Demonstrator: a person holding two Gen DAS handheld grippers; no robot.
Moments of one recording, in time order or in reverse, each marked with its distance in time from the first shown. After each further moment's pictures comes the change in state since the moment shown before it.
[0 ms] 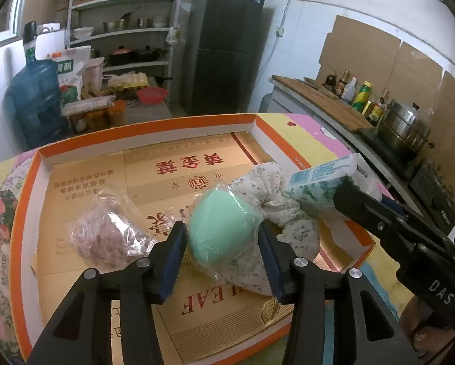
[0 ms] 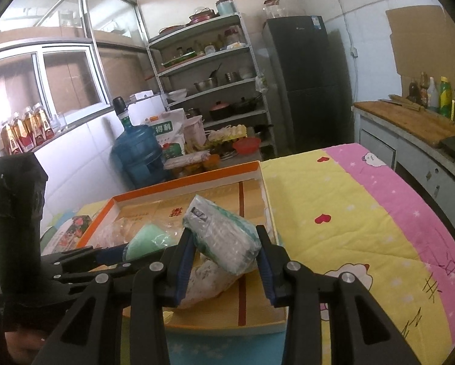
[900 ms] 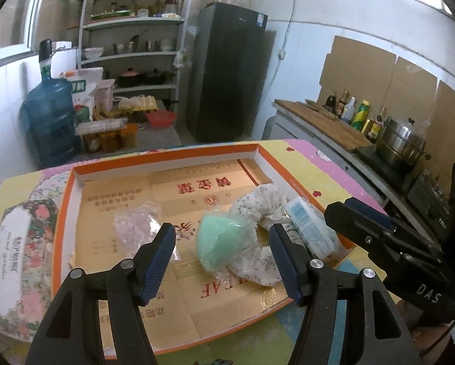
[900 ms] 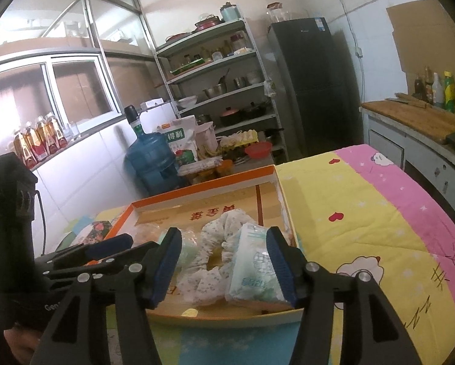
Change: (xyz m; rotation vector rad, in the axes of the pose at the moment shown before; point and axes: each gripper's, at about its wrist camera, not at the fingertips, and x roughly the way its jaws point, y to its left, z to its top) left arm -0.060 0.005 -0.006 0.002 -0.125 0.029; right arm -0.017 0.014 -0.002 0.025 -0.036 0.052
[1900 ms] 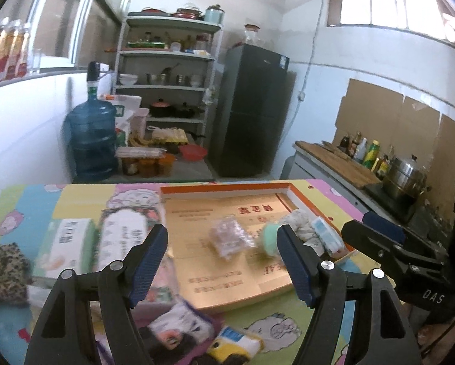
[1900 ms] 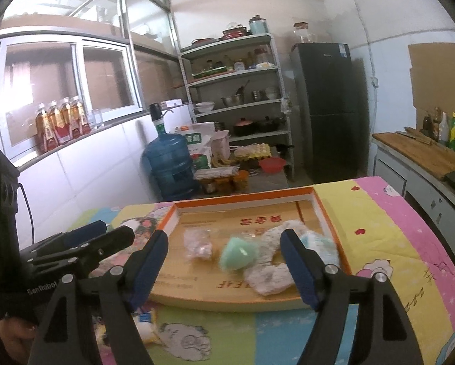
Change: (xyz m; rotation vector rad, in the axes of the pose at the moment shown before) left arm -0.130 0.081 -0.022 -0.074 -0.182 0.073; right arm -0.044 0.103 0.001 -0.137 -0.033 -0.003
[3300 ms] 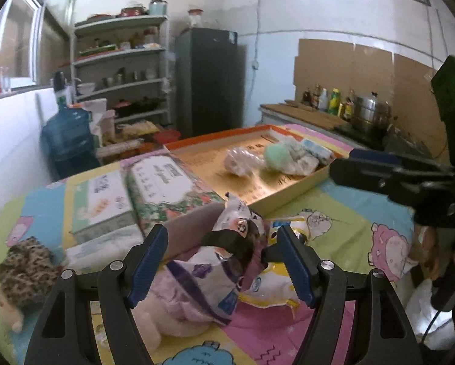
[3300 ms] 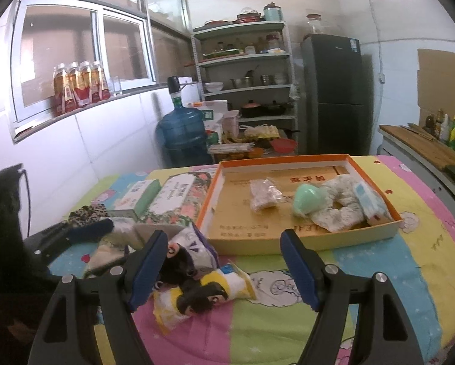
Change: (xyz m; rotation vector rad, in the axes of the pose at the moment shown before) left arm -0.036 0.067 -0.071 0.269 0.101 -0.152; right arm -0.014 0.101 -0.054 -0.038 0.082 -0.049
